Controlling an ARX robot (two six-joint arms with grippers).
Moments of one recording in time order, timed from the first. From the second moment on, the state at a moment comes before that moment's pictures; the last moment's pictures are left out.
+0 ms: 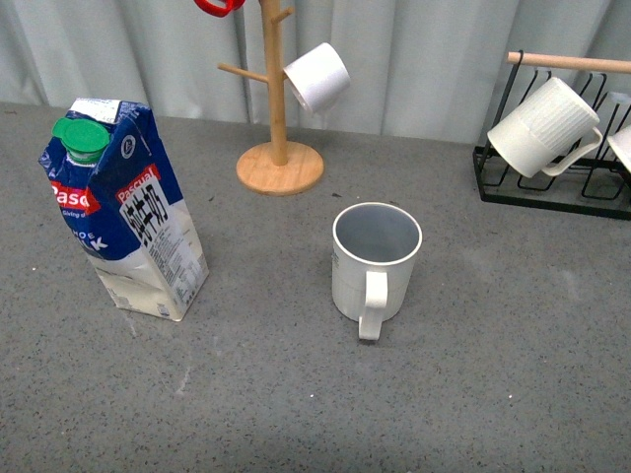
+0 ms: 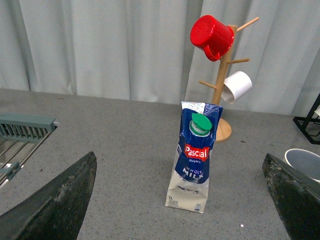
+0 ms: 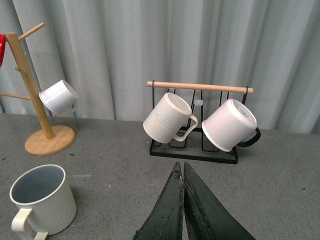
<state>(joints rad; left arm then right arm) 0.00 0.00 0.02 0.00 0.00 0.00 0.00 0.51 0.00 0.51 0.00 0.00</state>
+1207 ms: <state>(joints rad) 0.00 0.00 0.02 0.00 0.00 0.00 0.00 0.01 0.01 0.00 0.00 0.00</state>
